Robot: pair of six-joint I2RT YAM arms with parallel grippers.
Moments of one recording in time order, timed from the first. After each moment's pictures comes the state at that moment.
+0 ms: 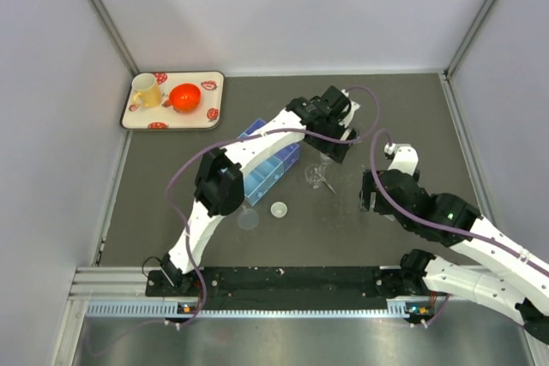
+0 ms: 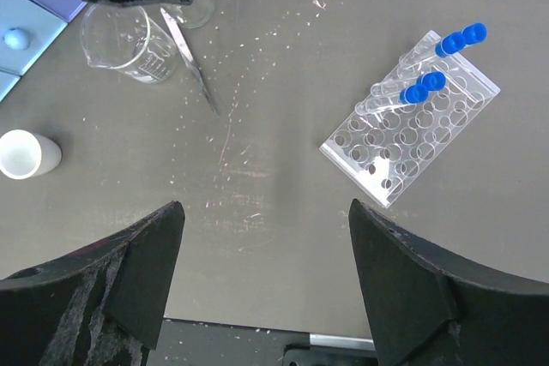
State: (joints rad) left arm -0.83 2.27 2.20 -0.93 0.09 -0.16; right arm 0.91 0.72 0.85 -0.96 0.58 0.66
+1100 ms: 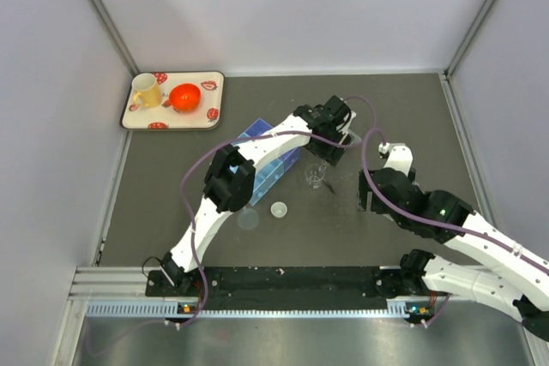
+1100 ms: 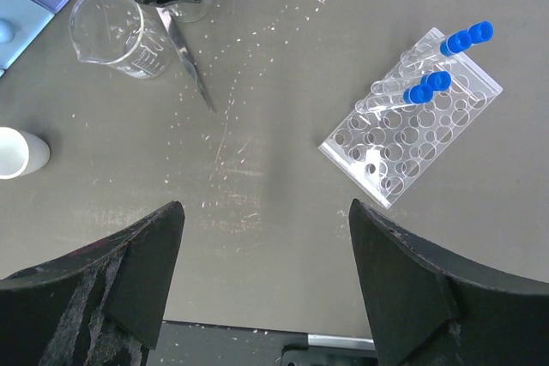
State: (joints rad) left arm -0.83 2.39 2.19 -0.88 0.01 -0.16; right arm 0.91 0.77 0.85 -0.95 0.58 0.66
